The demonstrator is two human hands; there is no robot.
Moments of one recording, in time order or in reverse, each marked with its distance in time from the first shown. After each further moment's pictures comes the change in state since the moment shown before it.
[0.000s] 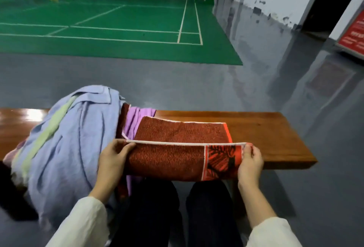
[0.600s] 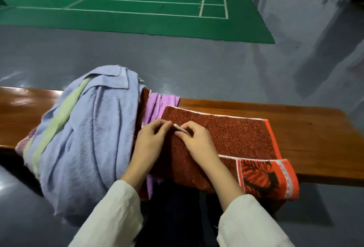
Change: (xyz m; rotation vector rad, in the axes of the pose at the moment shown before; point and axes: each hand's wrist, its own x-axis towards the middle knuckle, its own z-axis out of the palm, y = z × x) left_hand 0.046 0.000 0.040 -0.008 -0.163 -0.035; right_hand -0.067 -0.010 0.170 -0.340 -0.894 -0.192
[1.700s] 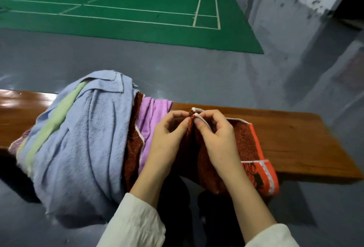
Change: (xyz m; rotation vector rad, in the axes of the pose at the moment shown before) left_hand -0.037 0.078 0.028 -0.601 -0.075 -0.049; right_hand -0.042 -0.048 -0.061 0.326 0.218 -0.202
